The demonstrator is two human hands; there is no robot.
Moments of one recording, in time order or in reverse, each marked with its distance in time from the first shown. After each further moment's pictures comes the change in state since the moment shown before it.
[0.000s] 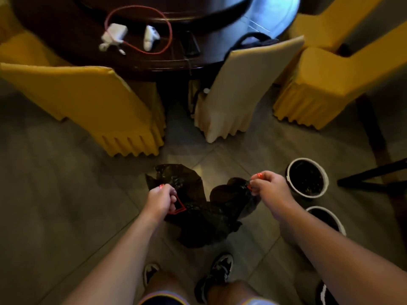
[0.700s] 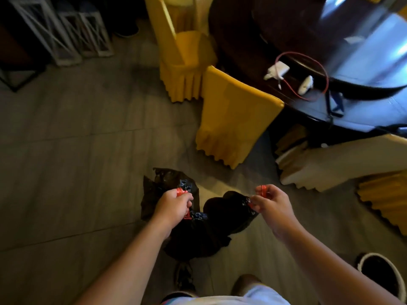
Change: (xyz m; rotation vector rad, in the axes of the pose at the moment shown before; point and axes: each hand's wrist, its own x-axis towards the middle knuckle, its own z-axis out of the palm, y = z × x) left_hand -0.062 -0.053 -0.347 -0.244 0.271 0.014; right_hand -0.150 -0.144 0.348 -0.218 -0.402 -0.162
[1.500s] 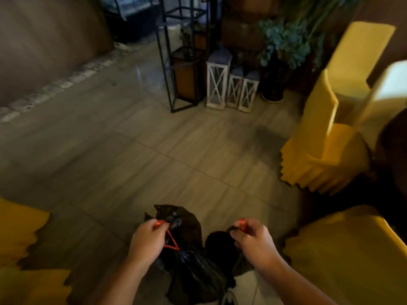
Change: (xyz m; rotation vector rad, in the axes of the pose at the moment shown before) left_hand 0.079 0.060 -0.322 -0.262 0.754 -0.115; right_hand 0.151 -0.241 0.395 -0.421 -0.702 -0.110
